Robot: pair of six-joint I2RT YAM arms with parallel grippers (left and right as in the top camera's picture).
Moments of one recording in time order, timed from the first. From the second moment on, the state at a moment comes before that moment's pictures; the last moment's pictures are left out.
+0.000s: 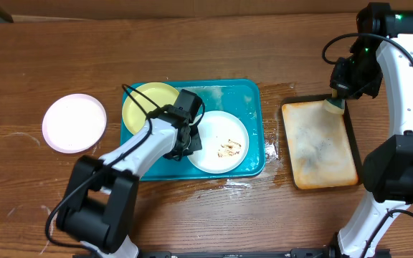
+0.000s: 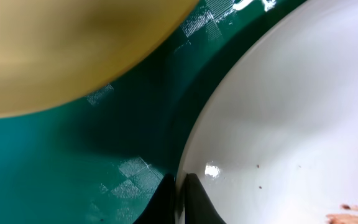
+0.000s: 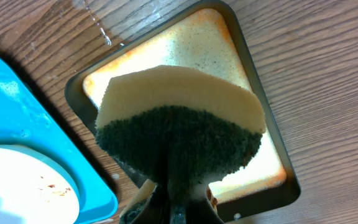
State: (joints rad) left arm -0.42 1.80 1.07 -0.70 -0.02 -0.65; right arm -0.08 2.05 2.04 -1.59 -0.05 0.33
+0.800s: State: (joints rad) left arm -0.42 1.83 1.11 -0.70 0.01 -0.63; right arm 0.30 2.05 1.93 -1.39 -0.43 0.18
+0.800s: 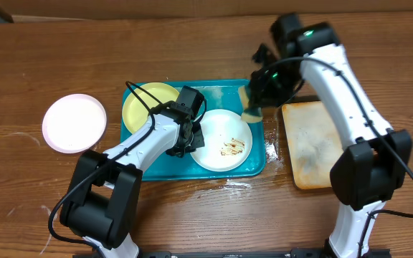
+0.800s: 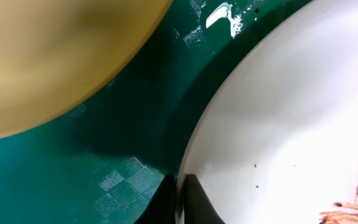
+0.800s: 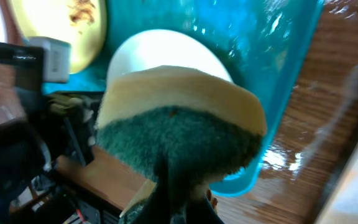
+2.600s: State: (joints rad) left arm -0.42 1.83 1.12 -0.72 0.04 -0.61; right arm 0.03 1.86 1.67 -1.31 -0.14 0.36
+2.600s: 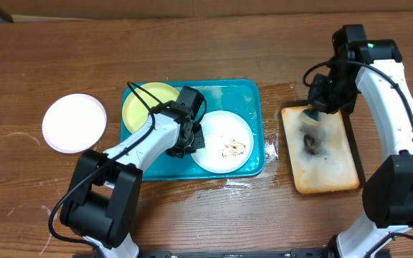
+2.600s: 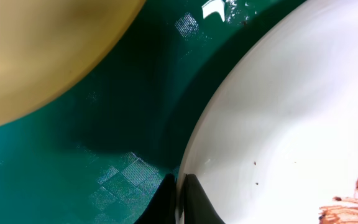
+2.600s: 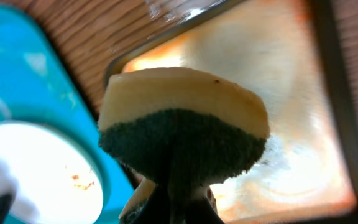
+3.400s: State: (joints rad) left arm -0.42 1.83 1.12 -0.72 0.05 -0.59; right arm 0.25 1.88 1.29 -0.95 -0.61 0.08
